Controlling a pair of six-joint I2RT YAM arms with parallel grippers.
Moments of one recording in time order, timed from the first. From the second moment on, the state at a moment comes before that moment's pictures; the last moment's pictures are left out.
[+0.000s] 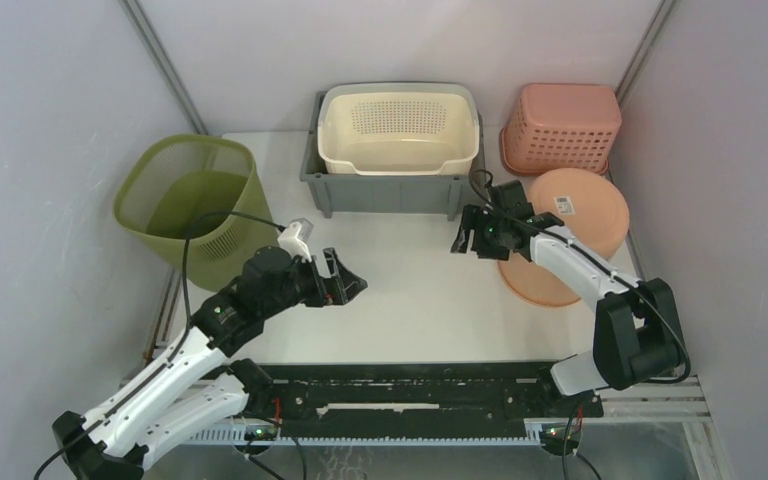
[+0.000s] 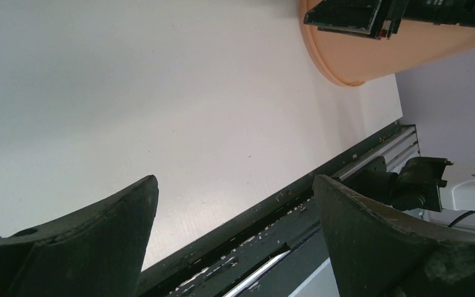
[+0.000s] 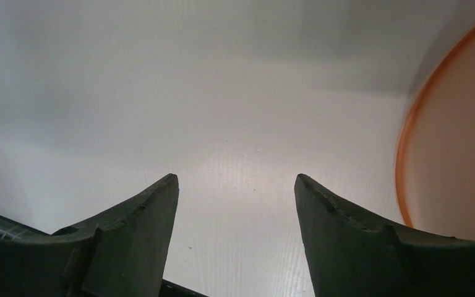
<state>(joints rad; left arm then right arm) -0.69 0.71 0.67 -0.46 0.07 -0.71 0.34 1.44 0.96 -0.49 -0.17 0.49</state>
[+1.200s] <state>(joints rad) -0.69 0.62 0.67 -0.52 0.03 -0.71 0.36 1.14 0.86 -0.64 -0.17 0.43</state>
